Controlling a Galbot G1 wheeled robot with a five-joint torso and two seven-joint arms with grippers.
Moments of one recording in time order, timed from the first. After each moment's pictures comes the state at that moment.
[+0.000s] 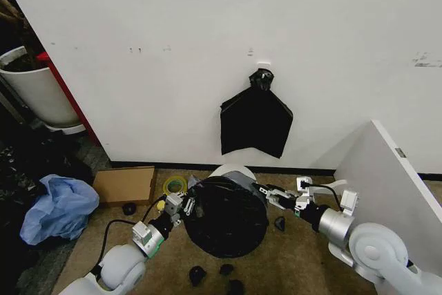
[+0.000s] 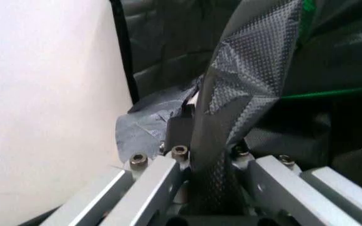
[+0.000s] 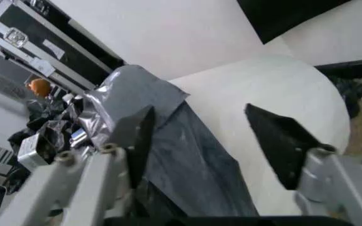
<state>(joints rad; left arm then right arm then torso) 1.27 -0.85 -0.06 -1.82 -0.43 -0.30 0.07 -1.37 0.76 0.34 2.13 1.33 -0.37 -0.03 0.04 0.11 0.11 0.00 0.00</state>
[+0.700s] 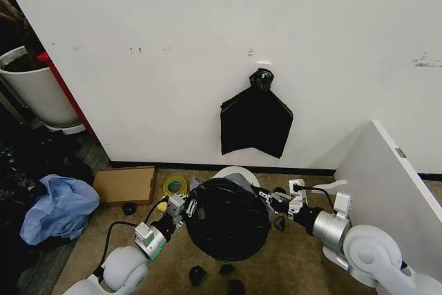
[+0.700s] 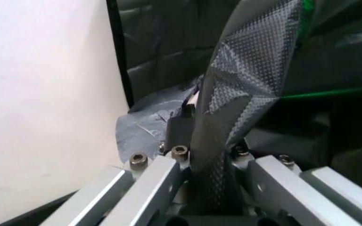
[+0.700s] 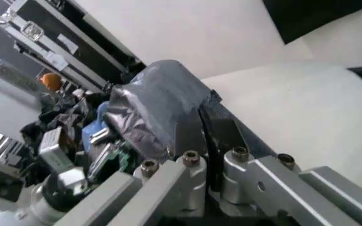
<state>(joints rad) 1.27 -0.87 -0.05 -1.82 -0.43 -0.29 0.07 -1.37 0.78 0.32 2.14 1.28 -0.35 -0.05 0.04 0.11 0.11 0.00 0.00</state>
